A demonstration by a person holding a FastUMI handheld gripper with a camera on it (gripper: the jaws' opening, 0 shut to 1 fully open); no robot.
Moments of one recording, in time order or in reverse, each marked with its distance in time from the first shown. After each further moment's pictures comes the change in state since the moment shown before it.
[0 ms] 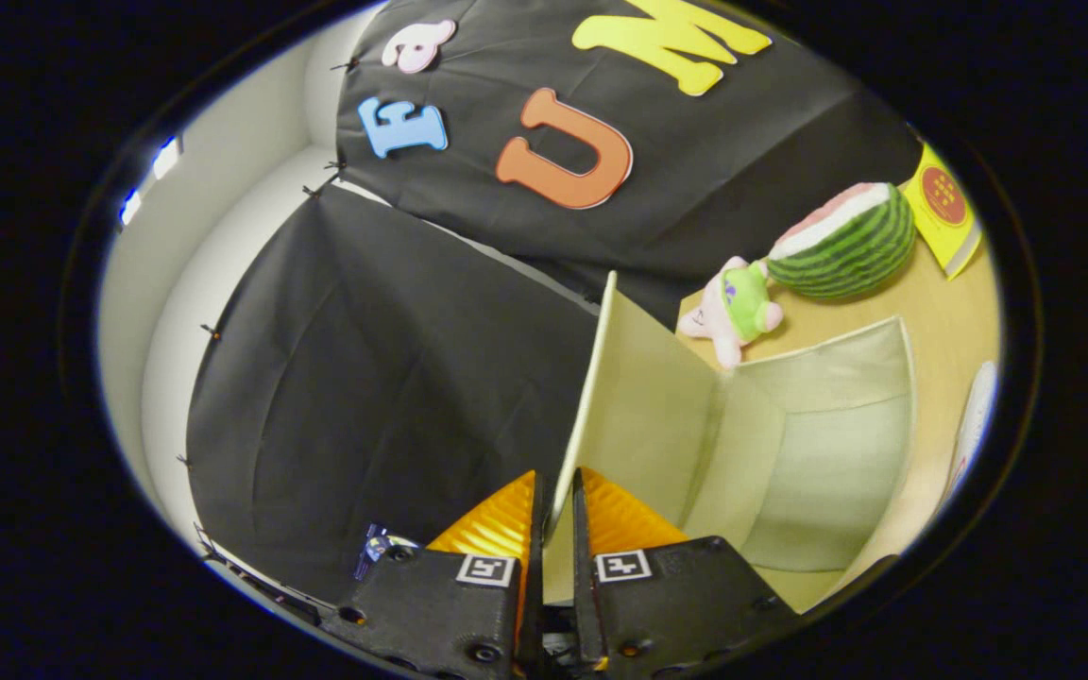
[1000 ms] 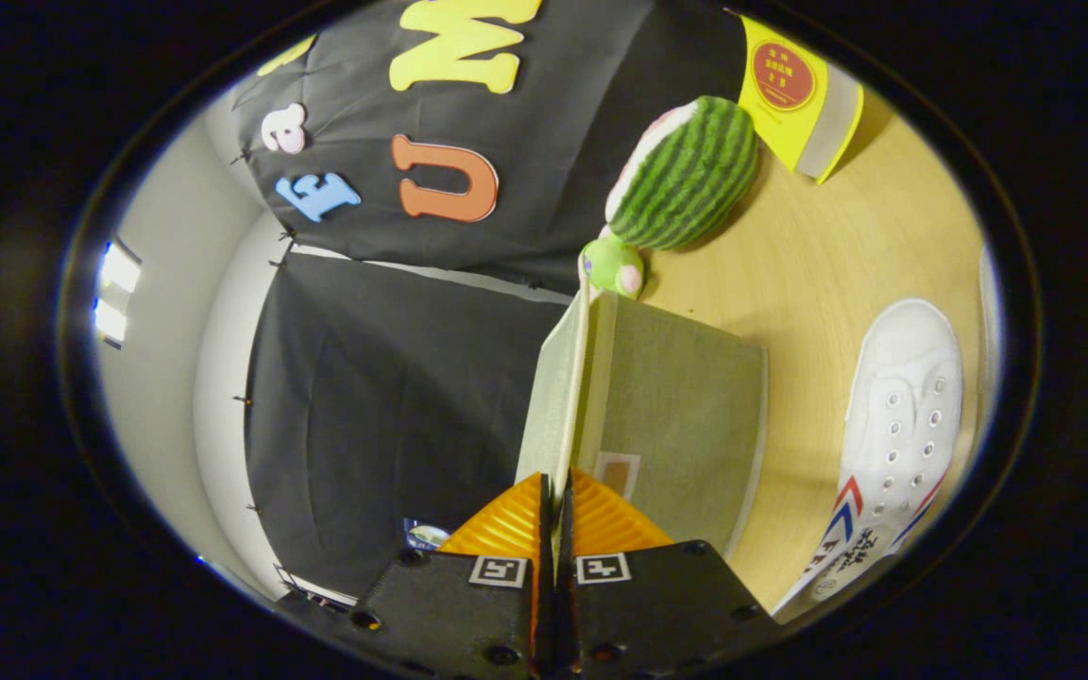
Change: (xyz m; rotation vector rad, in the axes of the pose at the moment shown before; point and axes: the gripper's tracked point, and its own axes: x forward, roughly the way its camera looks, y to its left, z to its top) arm -0.129 -0.205 0.012 0.268 0.055 0.076
